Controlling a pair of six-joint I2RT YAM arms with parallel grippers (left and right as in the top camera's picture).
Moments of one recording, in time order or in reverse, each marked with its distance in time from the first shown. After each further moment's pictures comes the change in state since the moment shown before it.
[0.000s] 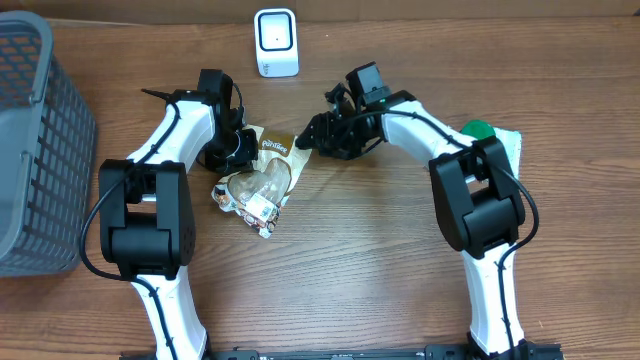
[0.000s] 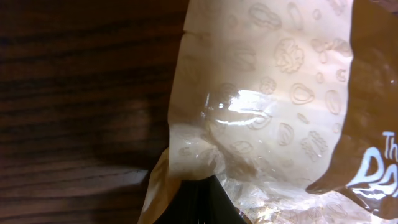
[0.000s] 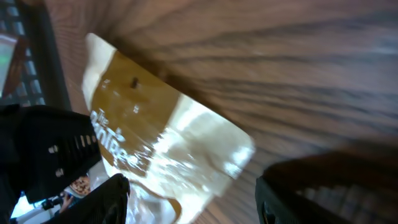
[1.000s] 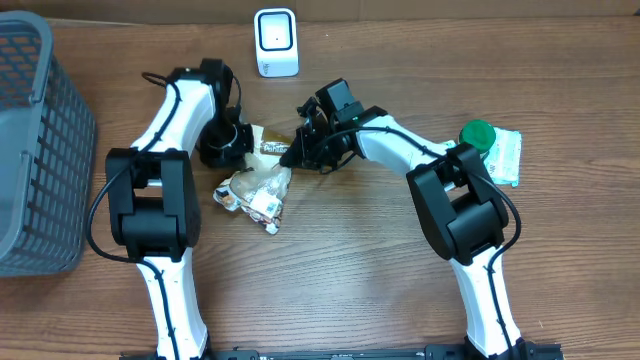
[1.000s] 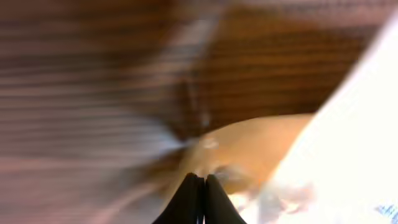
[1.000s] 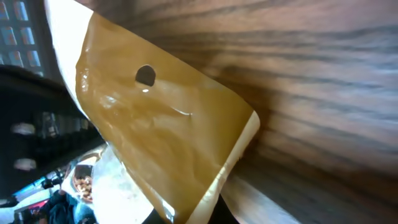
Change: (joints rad) left arm 0.013 0.111 0.280 -0.338 -0.062 0.011; right arm 0.092 0.006 -0.027 0.083 -0.007 0.045
